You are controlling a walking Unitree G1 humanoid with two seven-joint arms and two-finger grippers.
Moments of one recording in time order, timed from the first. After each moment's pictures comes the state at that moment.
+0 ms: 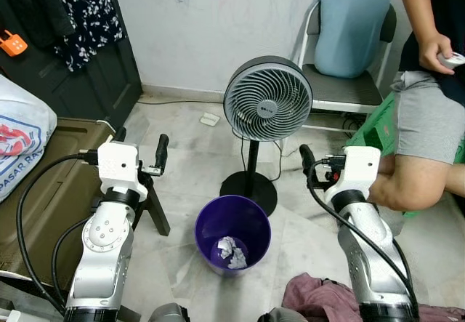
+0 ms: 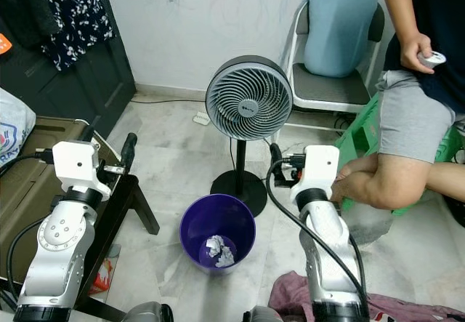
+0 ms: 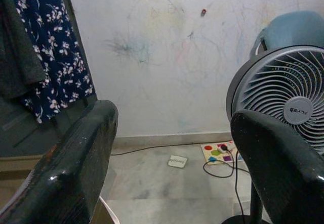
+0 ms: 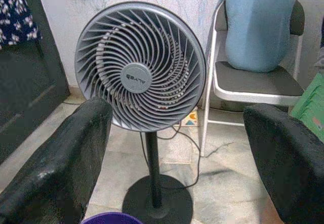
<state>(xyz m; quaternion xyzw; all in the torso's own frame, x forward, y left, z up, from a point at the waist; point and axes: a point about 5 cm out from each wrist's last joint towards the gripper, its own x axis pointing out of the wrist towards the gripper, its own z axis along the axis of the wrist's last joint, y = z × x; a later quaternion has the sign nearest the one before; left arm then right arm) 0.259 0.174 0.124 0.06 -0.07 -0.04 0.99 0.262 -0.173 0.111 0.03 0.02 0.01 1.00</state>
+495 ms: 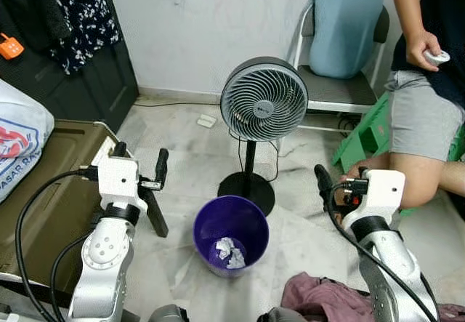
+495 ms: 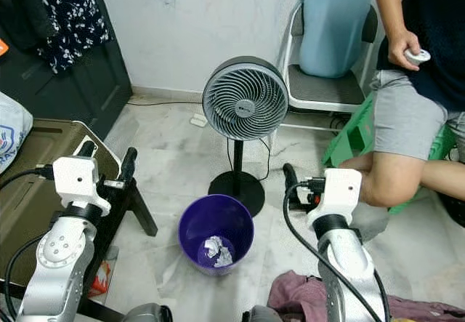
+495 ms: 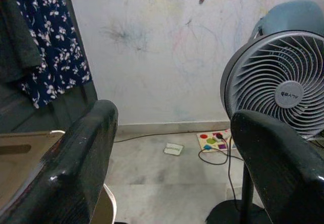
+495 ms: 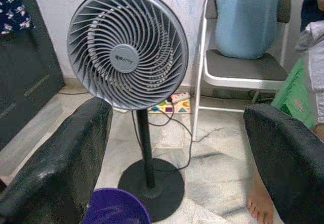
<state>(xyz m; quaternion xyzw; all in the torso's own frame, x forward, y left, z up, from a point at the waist) 0.244 0.172 0.113 0.05 -0.05 -0.03 1.00 0.227 -0.189 0.107 0.02 0.04 0.01 1.00</state>
